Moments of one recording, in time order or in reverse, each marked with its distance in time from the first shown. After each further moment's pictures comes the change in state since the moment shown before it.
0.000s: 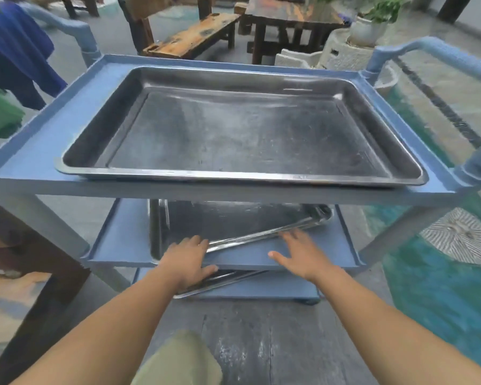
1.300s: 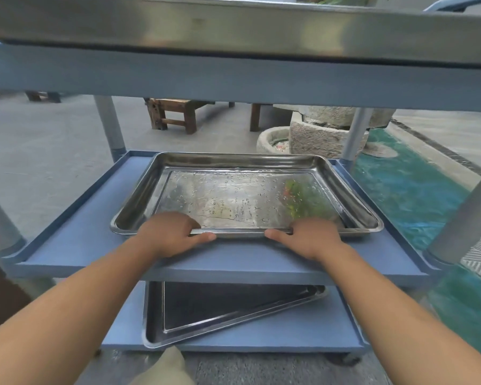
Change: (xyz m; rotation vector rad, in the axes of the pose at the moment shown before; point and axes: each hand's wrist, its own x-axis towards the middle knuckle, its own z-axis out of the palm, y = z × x) left_hand 0.149 -0.069 0.103 0.073 0.425 0.063; right_hand 0.133 0.036 0.099 -0.297 0.361 -0.010
